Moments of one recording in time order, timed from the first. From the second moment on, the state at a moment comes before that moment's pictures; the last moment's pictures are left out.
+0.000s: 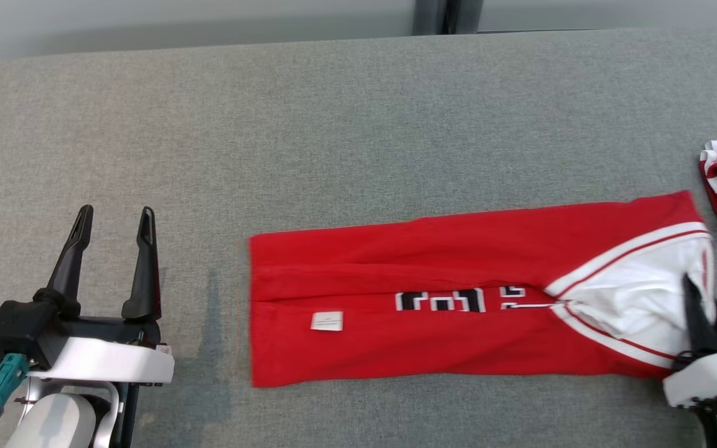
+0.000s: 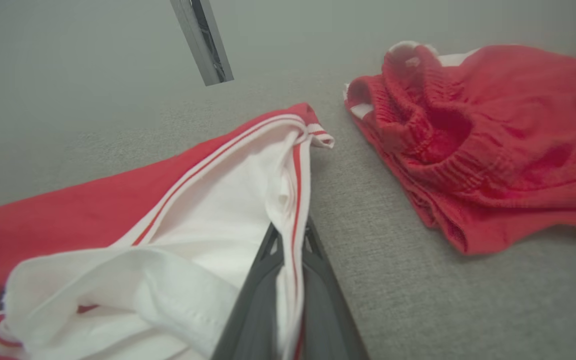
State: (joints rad) left arm -0.15 0.40 -0.28 -0.05 -0.49 0.23 -0.26; right arm -0.19 -0.23 -0.01 0.46 0.45 0.13 -0.23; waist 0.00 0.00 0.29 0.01
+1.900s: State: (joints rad) left arm -0.23 0.35 -0.31 0.04 -0.48 0.18 -0.26; right arm -0.55 -0.05 0.66 0.25 0.71 0.13 -0.26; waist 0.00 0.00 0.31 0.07
